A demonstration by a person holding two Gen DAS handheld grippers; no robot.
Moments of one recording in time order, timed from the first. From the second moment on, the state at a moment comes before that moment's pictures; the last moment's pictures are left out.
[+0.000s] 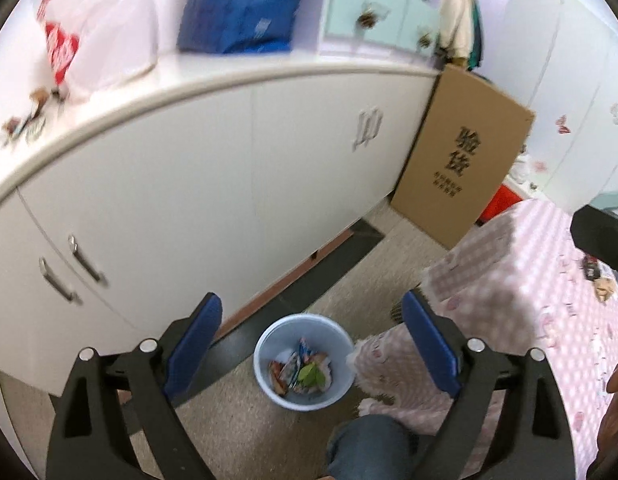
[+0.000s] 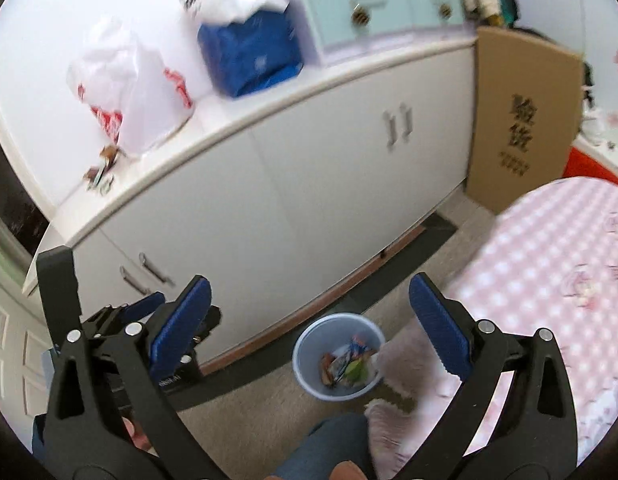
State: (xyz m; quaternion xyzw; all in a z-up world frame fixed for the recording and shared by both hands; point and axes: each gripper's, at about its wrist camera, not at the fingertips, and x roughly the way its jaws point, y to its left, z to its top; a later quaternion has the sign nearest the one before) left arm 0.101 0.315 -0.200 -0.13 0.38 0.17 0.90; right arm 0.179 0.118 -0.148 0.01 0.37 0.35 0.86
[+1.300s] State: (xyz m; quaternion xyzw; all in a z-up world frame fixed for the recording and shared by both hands) left arm 0.207 0.041 -0.144 0.01 0.33 -0.05 0.94; right arm 0.221 -0.218 -0.185 0.11 0.39 0.03 0.92
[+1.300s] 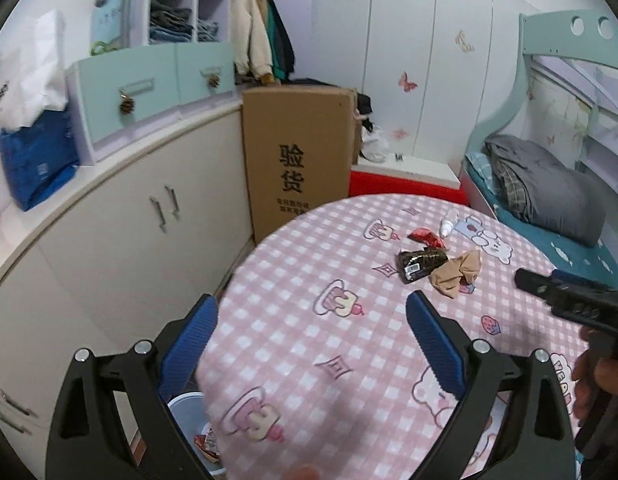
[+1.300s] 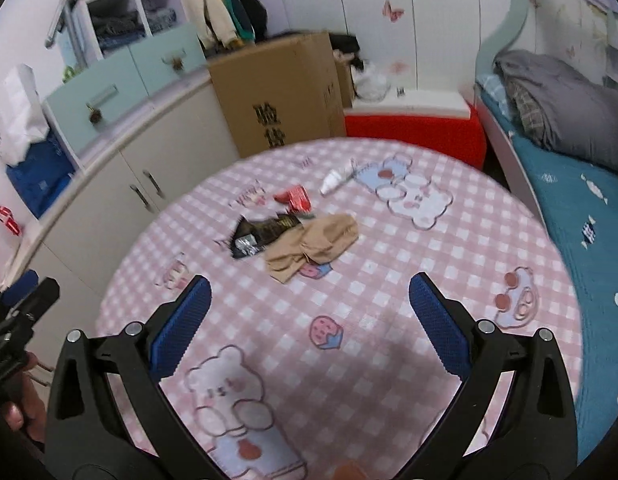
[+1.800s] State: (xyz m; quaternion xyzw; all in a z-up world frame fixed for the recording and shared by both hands) left arm 0.312 -0.031 -0.203 0.07 0.38 -0.12 0.91; right arm 0.307 -0.211 -0.239 0.08 0.43 0.03 0.90
